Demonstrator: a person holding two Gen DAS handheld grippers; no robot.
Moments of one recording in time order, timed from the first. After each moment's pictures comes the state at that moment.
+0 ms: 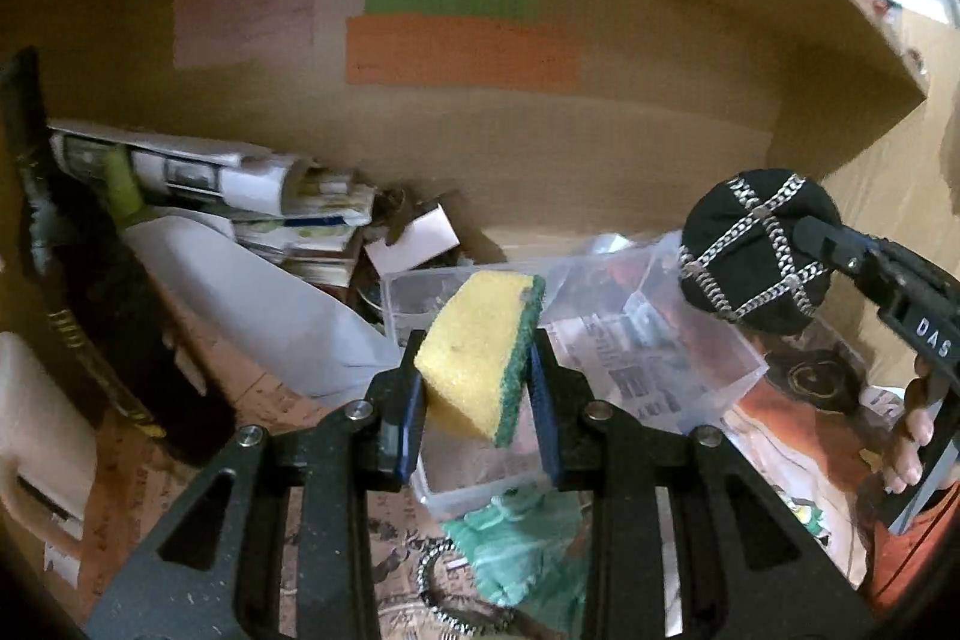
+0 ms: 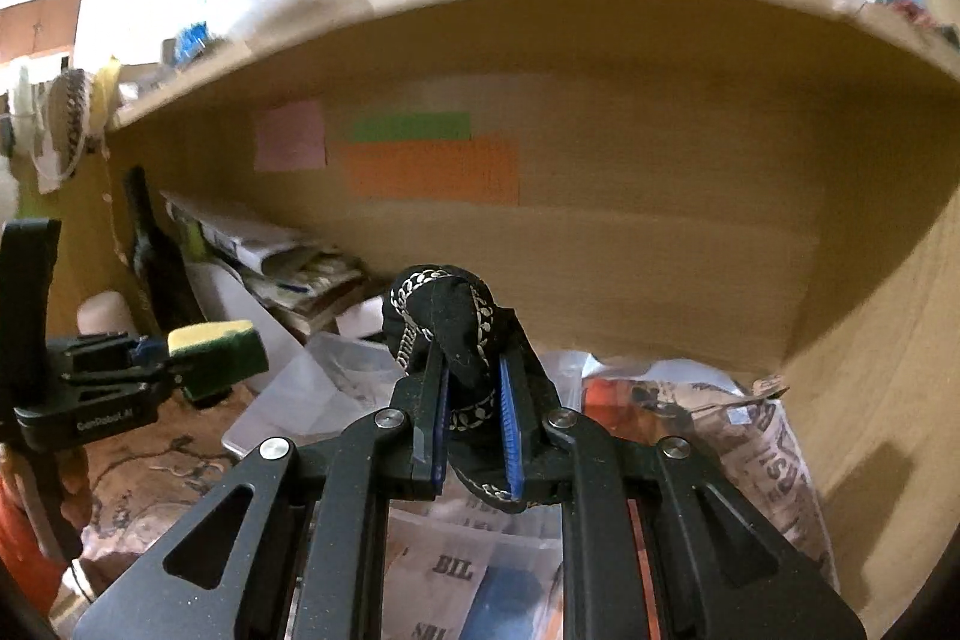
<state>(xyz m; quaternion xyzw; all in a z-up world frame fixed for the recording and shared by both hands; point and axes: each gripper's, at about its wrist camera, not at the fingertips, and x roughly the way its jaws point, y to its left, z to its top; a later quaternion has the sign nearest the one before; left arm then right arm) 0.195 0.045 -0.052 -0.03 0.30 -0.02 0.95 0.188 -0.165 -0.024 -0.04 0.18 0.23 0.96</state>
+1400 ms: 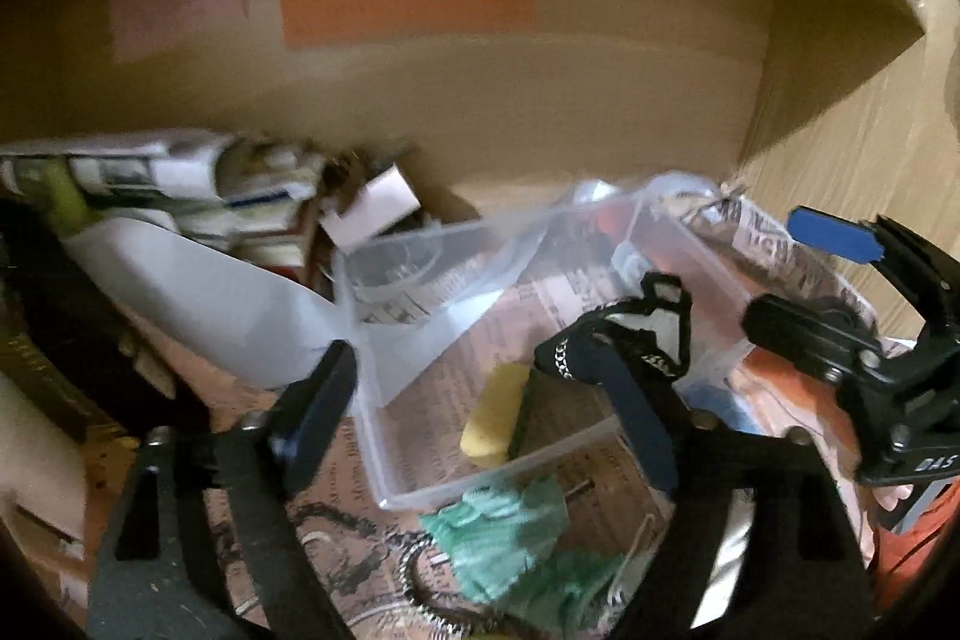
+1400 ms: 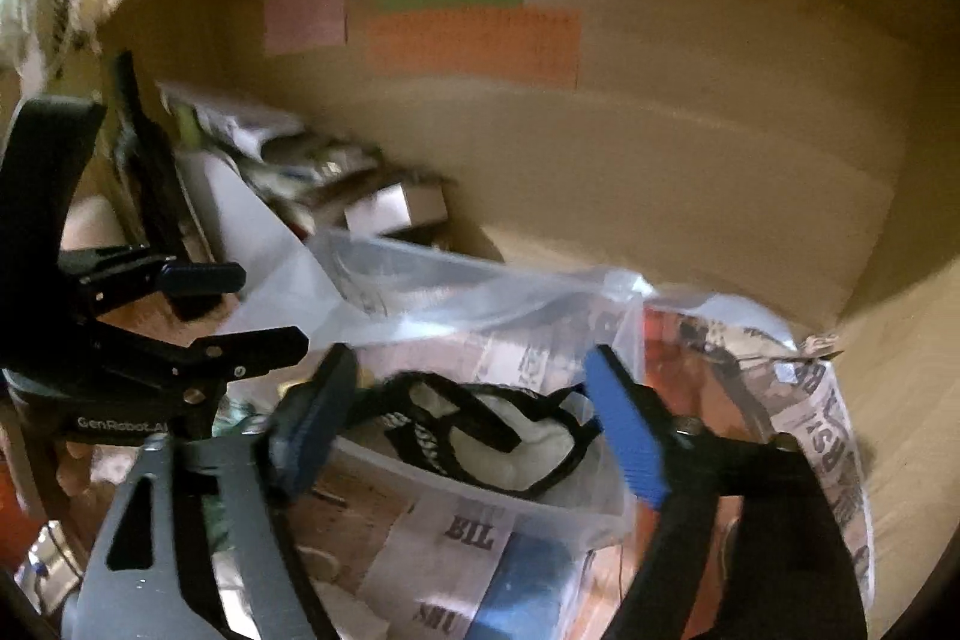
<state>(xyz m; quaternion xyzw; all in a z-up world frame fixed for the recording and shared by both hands) 0.207 0.029 -0.055 0.00 0.34 -0.04 0.94 0.195 -0.142 -0.048 -0.08 0.25 0.26 0.93</state>
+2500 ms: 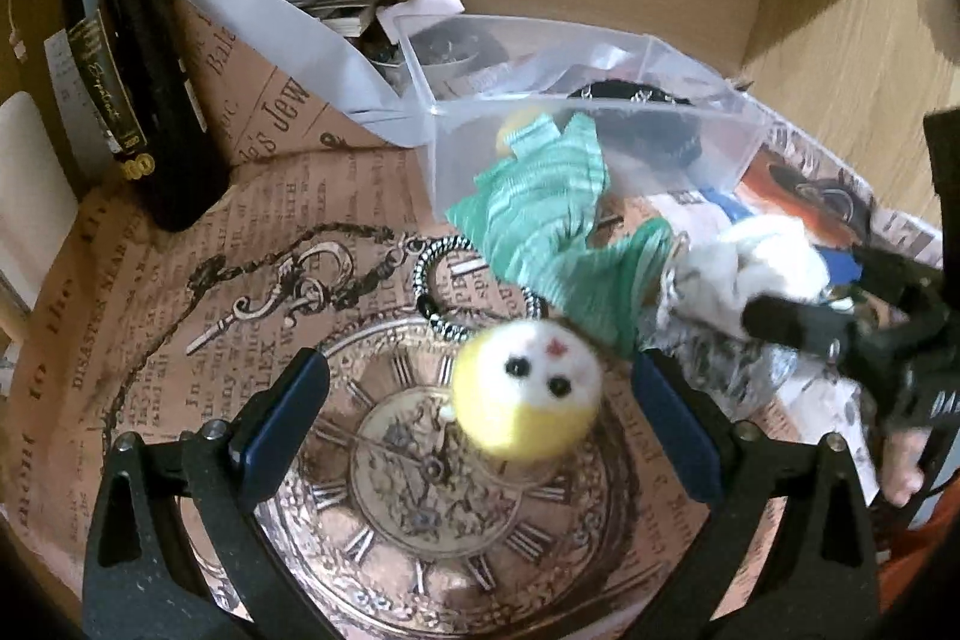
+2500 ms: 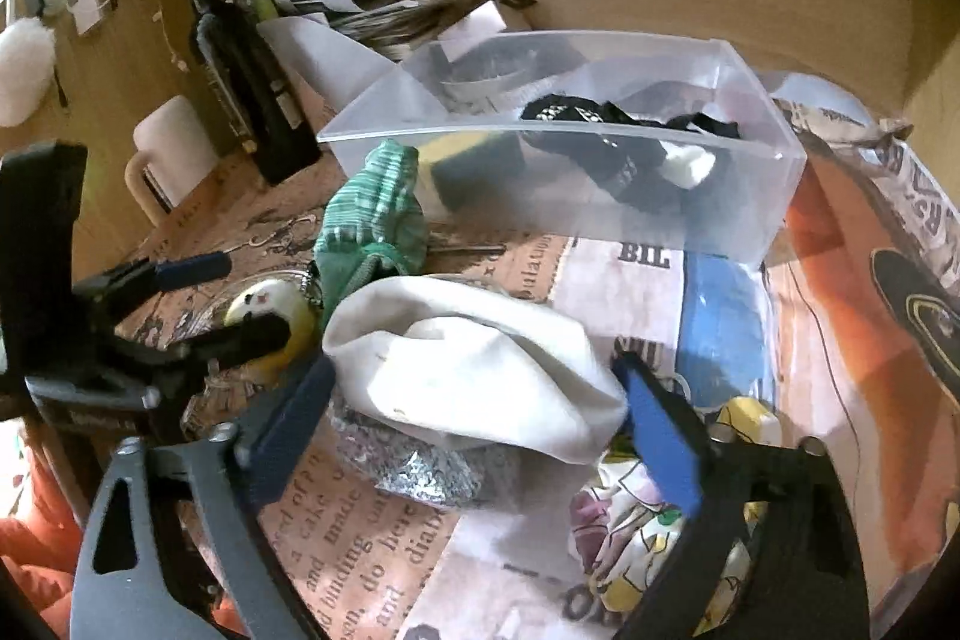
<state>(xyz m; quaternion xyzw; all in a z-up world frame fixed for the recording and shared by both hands) 0.097 0.048 -0.146 -0.03 0.40 -0.03 0.91 0.126 -0.133 -0.140 -0.01 0.39 0.31 0.87</state>
